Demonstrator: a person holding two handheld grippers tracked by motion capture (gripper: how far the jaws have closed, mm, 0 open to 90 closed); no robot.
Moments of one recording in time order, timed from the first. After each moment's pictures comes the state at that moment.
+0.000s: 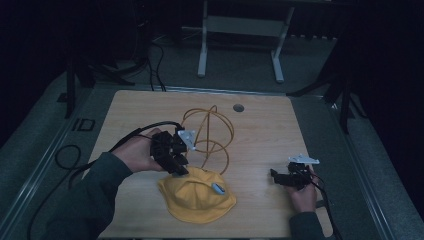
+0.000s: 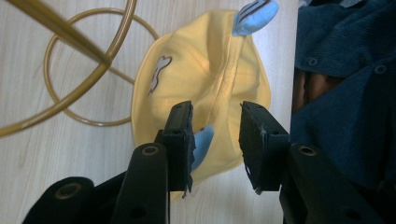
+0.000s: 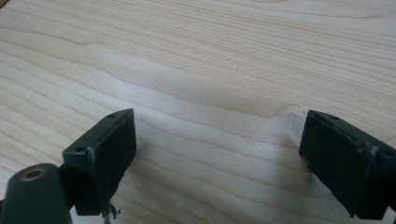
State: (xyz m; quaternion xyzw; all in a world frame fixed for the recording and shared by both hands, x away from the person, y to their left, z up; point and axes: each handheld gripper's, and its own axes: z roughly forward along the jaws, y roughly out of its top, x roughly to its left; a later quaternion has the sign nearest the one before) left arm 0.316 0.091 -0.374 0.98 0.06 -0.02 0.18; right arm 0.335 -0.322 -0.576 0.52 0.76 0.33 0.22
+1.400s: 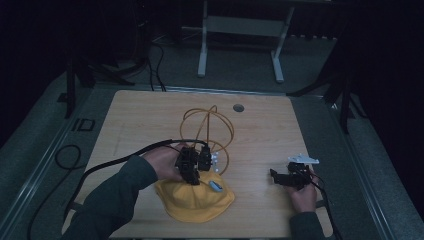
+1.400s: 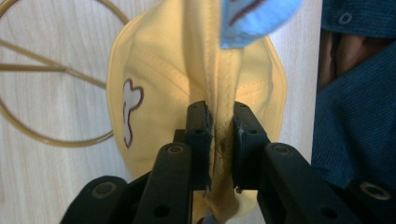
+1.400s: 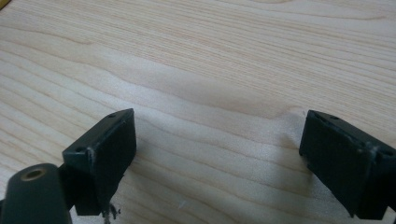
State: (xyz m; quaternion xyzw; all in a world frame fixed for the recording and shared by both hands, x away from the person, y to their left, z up) left arm 0.313 0.038 -0.420 1.00 0.00 -0.01 0.07; right arm 0.335 -0.321 -0.576 0.51 0.76 0.33 0.22
